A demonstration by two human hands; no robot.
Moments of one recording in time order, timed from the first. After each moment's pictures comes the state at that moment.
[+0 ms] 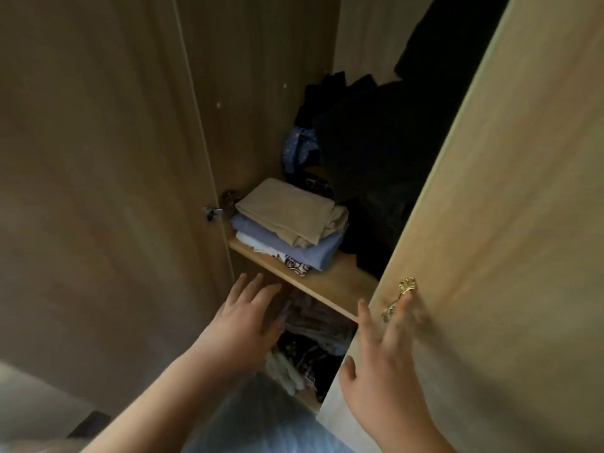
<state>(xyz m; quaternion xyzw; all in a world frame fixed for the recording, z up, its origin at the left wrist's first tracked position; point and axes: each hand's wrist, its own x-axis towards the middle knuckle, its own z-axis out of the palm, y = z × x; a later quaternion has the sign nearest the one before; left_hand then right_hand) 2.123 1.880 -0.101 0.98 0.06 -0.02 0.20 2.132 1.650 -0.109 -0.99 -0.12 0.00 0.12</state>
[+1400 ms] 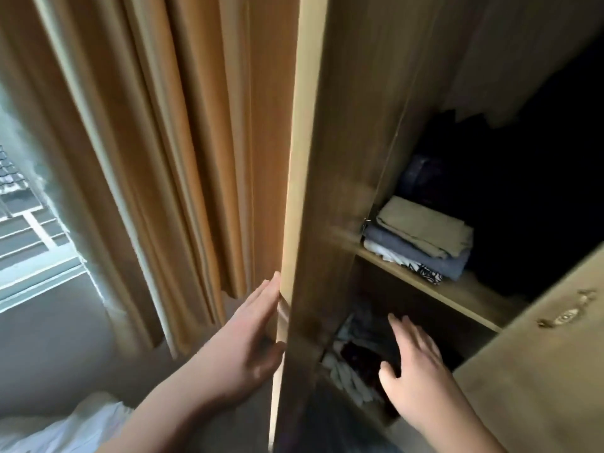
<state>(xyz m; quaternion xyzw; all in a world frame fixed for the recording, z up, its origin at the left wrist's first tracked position) 1.907 2.162 -0.062 0.92 -0.05 0.09 0.39 1.997 1.891 -0.085 -0.97 -0.14 0.07 0.18</state>
